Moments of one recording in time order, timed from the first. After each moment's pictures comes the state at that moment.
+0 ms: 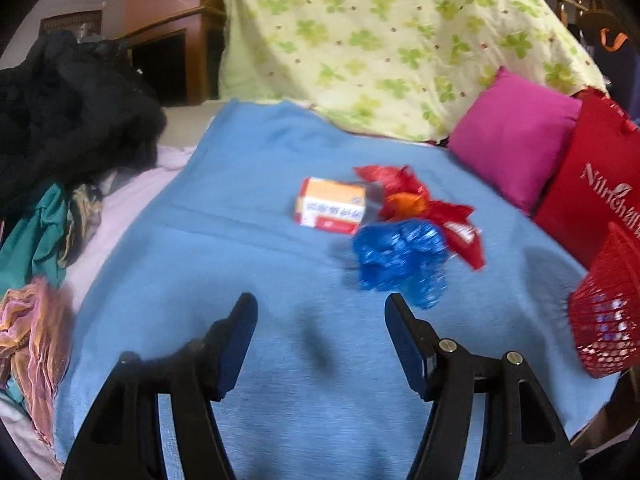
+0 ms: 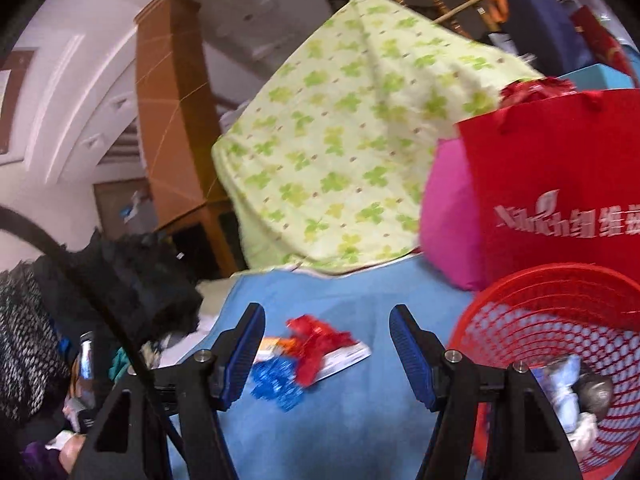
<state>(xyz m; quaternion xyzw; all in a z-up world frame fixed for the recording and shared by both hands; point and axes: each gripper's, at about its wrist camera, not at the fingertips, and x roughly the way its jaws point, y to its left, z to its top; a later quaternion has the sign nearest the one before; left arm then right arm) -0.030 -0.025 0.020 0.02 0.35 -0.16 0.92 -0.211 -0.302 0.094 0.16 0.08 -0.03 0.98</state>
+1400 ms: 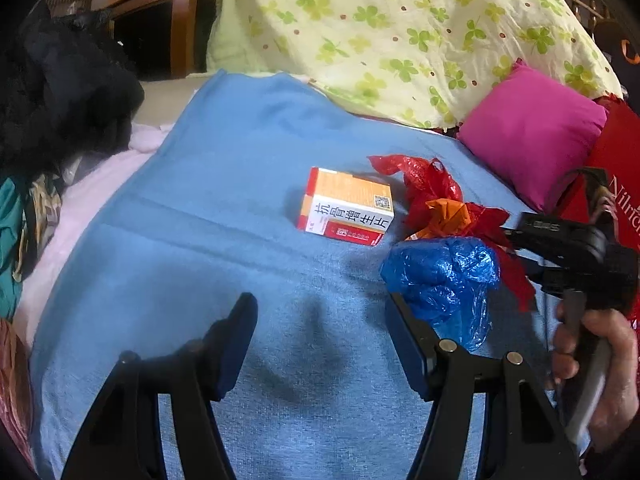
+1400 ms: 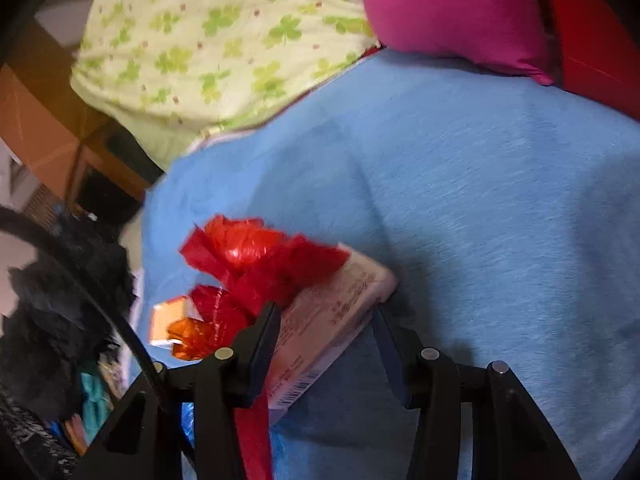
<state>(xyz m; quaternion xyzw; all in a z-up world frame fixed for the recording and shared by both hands) 0.054 -0.029 -0.009 0.00 0.38 -0.19 0.90 0.071 -0.343 -0.050 0.34 0.37 -0.09 0.86</state>
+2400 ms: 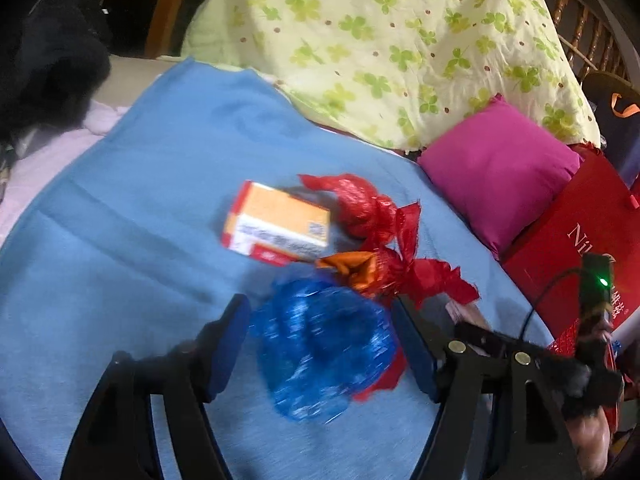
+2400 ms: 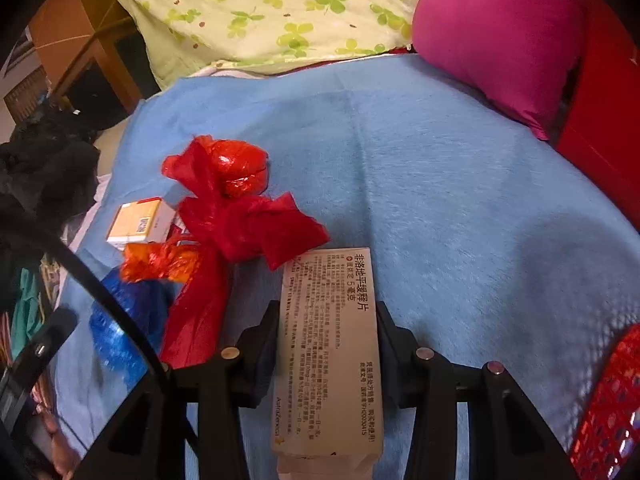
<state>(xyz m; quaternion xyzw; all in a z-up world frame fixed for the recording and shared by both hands) 0.075 -0.065 -0.005 -0.09 0.39 -0.25 0.88 0.034 -0.322 -0.031 0.18 0.44 -0.09 0.88</state>
